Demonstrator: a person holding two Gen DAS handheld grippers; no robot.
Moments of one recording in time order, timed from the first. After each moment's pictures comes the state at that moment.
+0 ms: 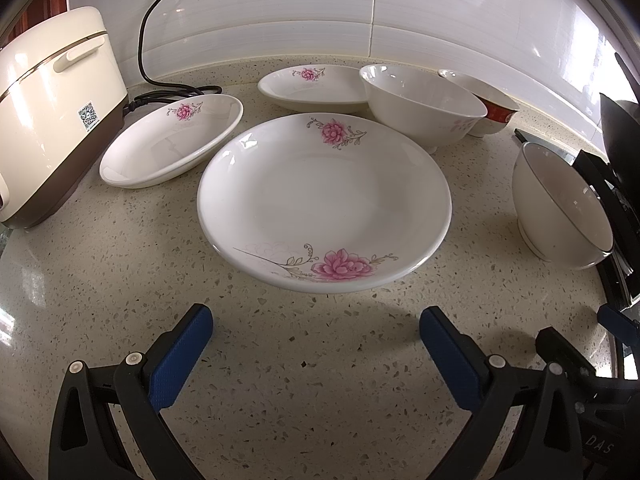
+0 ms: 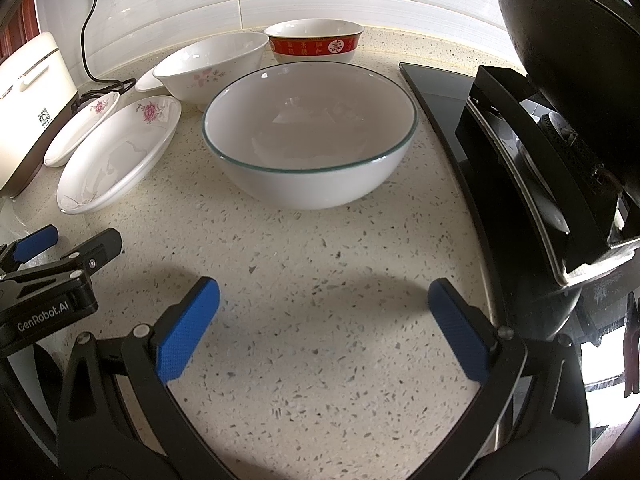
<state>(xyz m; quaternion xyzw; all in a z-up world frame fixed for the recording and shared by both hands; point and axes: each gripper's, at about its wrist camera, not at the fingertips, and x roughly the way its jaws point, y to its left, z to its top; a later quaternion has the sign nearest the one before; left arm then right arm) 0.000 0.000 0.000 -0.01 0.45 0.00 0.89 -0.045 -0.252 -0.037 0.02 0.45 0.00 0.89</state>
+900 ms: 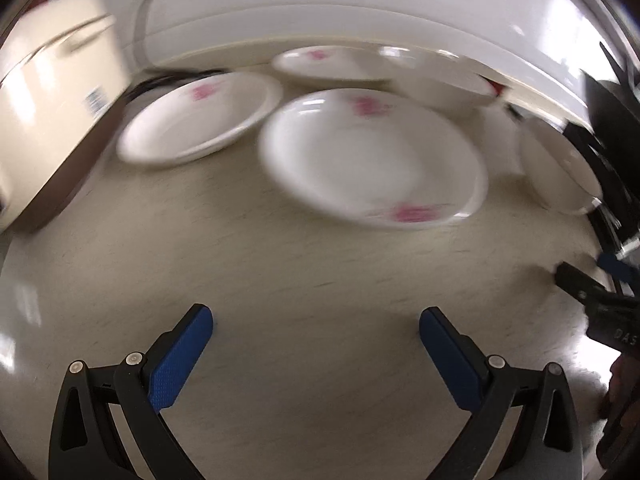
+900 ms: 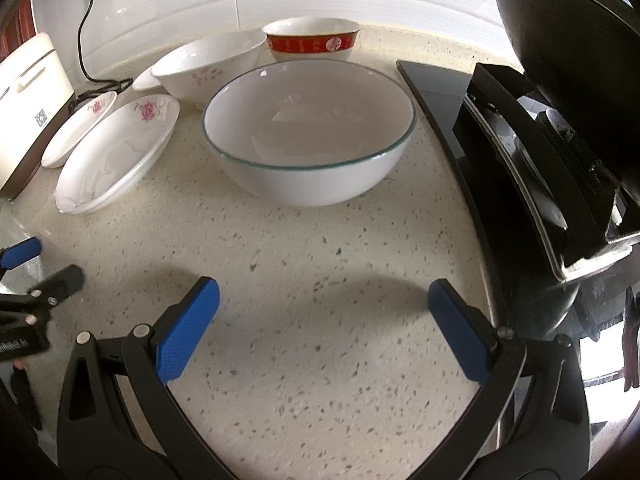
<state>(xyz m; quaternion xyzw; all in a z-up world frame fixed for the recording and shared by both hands) -0.019 0.064 0.003 0.01 0.48 -0.04 0.88 -0.045 -0.247 -0.036 0.02 0.46 -0.01 0.89</state>
